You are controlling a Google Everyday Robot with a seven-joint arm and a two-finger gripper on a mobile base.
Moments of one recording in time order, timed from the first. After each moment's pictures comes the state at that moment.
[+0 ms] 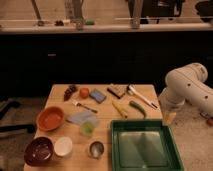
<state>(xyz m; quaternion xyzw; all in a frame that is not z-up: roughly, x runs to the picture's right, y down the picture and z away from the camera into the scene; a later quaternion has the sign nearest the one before) 0.286 0.111 0.683 -0.28 0.02 0.02 0.96</state>
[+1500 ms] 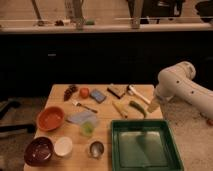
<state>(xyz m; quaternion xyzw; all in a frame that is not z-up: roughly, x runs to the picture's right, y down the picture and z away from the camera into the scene) 0.278 0.073 0.747 -0.21 0.09 0.35 0.91</state>
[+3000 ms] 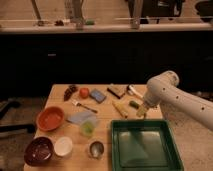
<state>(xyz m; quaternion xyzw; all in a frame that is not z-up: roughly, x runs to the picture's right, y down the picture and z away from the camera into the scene) 0.232 0.104 0.801 -0.23 0.08 0.39 0.89</state>
